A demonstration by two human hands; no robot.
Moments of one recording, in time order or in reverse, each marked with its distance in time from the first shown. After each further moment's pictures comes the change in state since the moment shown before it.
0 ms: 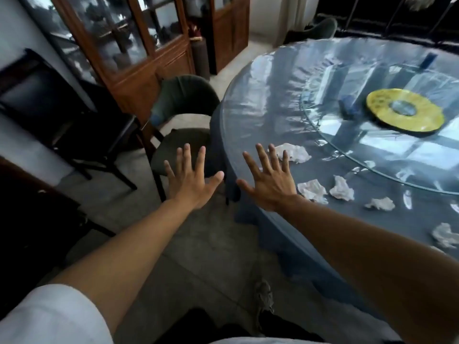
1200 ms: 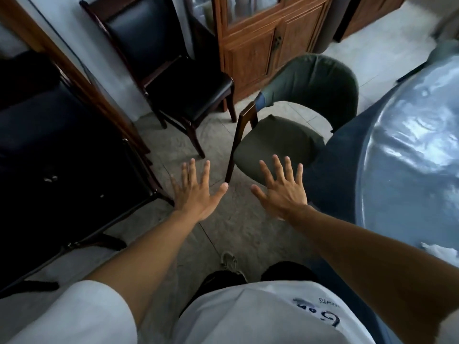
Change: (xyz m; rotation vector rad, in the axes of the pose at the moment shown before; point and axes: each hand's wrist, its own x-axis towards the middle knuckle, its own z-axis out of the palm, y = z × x) left_hand 0.148 -0.347 0.019 -0.085 -0.253 -0.508; right_hand 0.327 -0.269 0.096 -0.037 -0.367 -0.279
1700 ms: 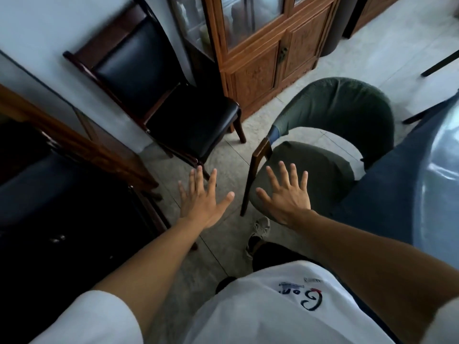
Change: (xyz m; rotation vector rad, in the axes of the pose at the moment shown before) left_hand 0.224 -0.014 -0.078 0.126 -0.041 0.069; right_hand 0.227 -0.009 -0.038 0.180 -0.047 0.065
